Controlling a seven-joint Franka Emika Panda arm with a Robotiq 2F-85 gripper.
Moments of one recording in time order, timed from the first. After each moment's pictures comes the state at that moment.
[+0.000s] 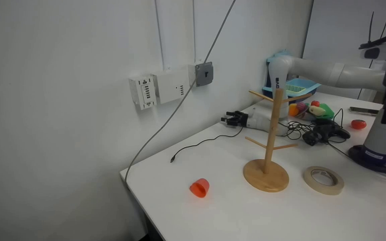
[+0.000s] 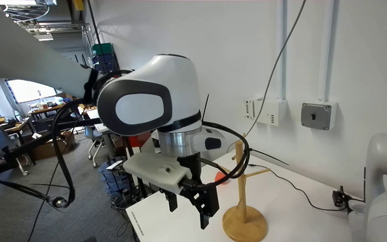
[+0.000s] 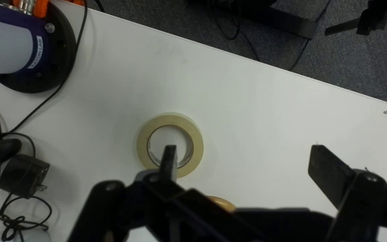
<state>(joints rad) -0.05 -0.16 -0.18 -2.39 -0.11 2.13 -0.48</state>
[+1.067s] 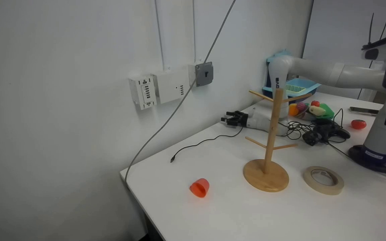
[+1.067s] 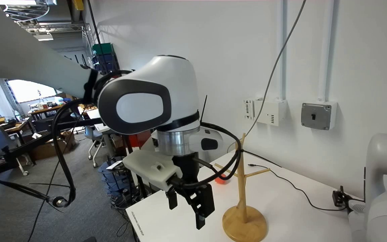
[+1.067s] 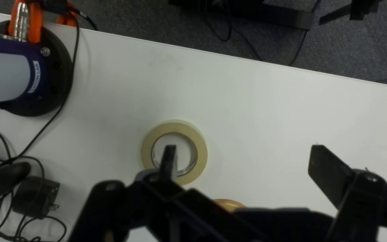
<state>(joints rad) -0.05 -0.16 -0.17 -2.39 -0.12 2.12 -0.35</state>
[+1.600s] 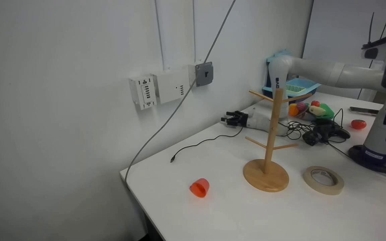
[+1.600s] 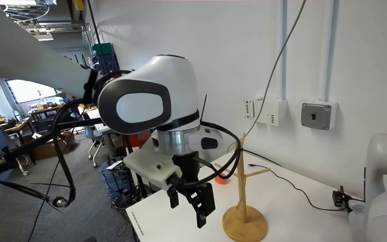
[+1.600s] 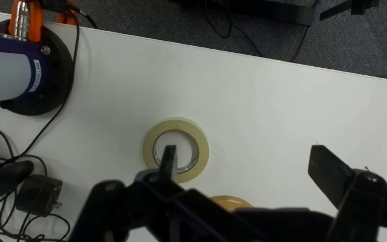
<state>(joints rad) -0.05 -0.16 -0.16 -2.39 -0.12 2.13 -0.33</state>
